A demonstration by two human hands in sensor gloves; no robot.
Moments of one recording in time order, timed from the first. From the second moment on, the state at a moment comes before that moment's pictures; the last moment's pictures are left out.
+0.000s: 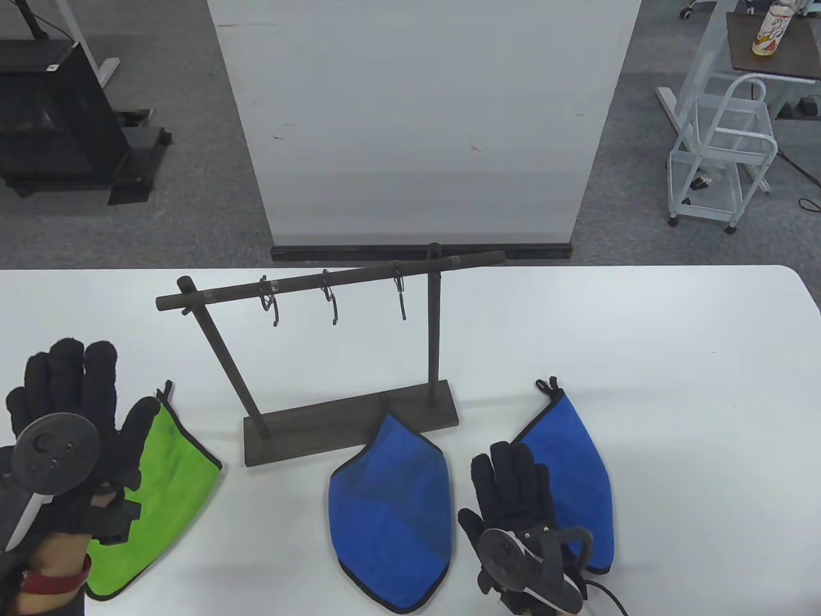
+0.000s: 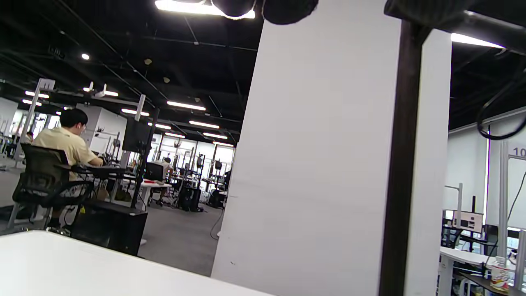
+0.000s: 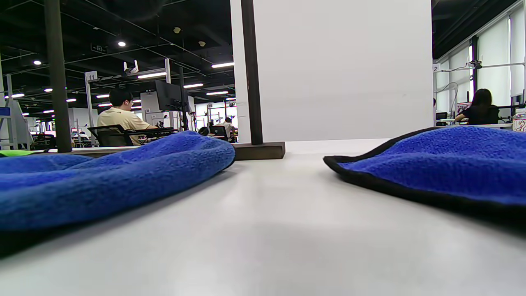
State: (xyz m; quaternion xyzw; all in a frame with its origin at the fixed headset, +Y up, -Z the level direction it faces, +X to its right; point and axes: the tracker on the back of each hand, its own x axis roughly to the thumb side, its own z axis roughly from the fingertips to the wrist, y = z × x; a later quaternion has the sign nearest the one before) left_hand -0.385 -0.527 -0.269 0.20 0.06 0.08 0.97; right_hand 0.097 -0.731 -0.216 0.11 -0.13 0.98 0.08
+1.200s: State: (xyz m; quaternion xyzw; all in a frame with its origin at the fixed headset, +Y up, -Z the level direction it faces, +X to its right) left_hand -0.445 -0.712 -0.397 -0.14 0.14 -0.03 0.98; right_hand 0.101 -0.733 -0.218 0.11 -0.11 0.98 0.11
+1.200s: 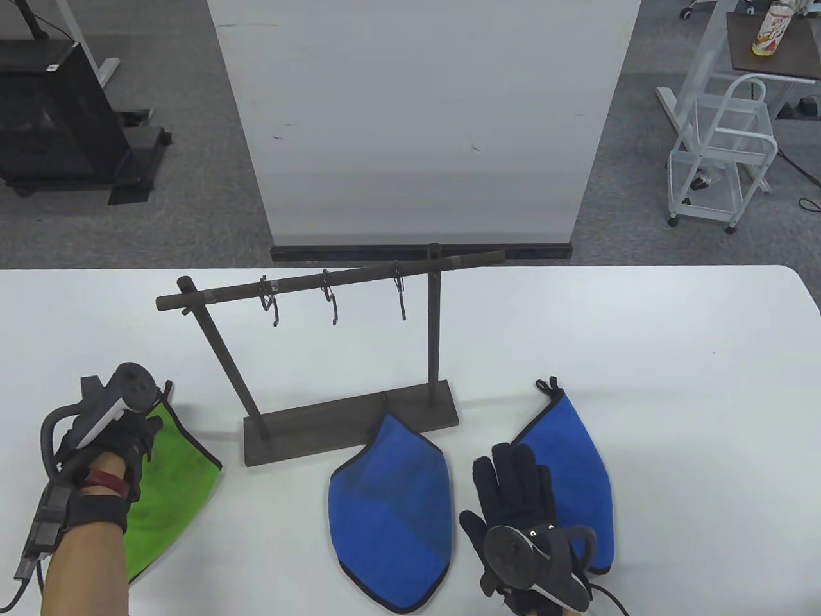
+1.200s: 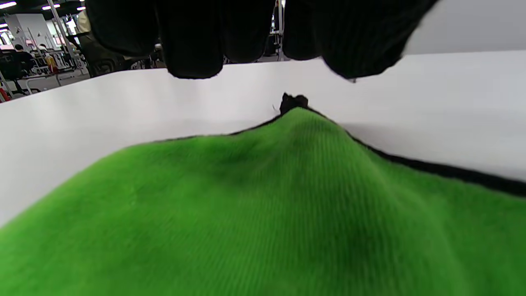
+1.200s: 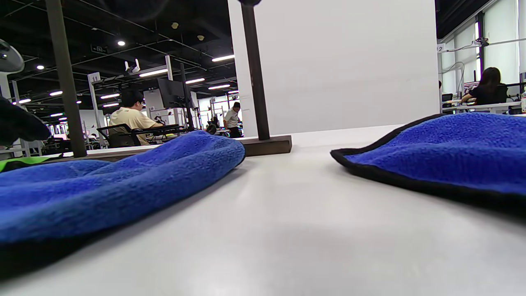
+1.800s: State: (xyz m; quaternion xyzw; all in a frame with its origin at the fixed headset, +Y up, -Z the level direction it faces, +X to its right) left_hand -0.436 -0.749 -0.397 -0.09 0.12 -0.06 0.99; right_hand 0.098 -0.735 -0.218 0.12 -0.09 0.98 0.11
